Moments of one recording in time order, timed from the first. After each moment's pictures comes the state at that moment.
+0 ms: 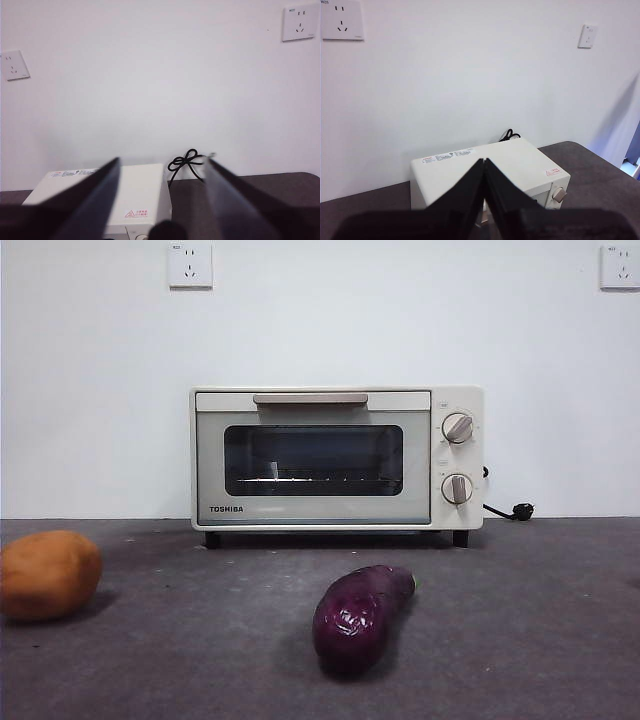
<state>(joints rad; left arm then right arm) -0.09 1.07 1.55 -0.51 0.37 -0.09 0.00 1.03 1.68 -0.66 -0.10 0.10</state>
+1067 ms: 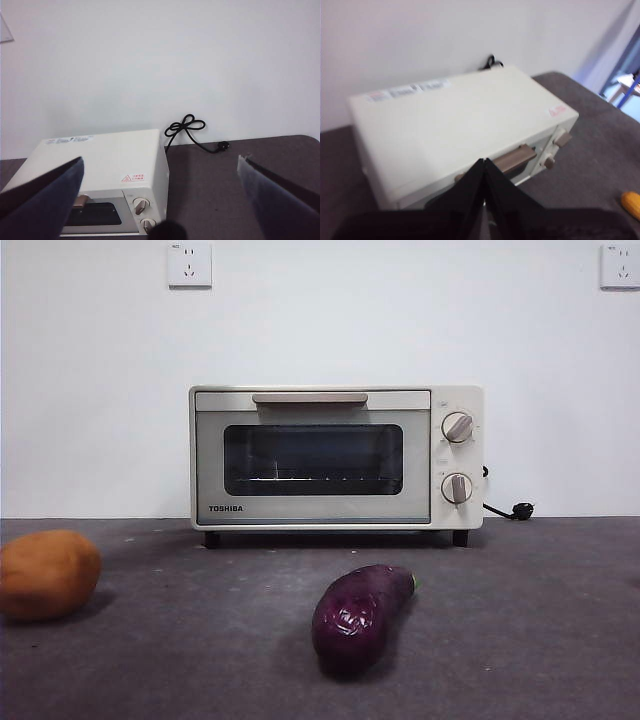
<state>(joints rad) -0.21 1.50 1.56 -0.40 0.41 -0.03 0.00 1.06 1.68 -0.77 -0.10 0.10</state>
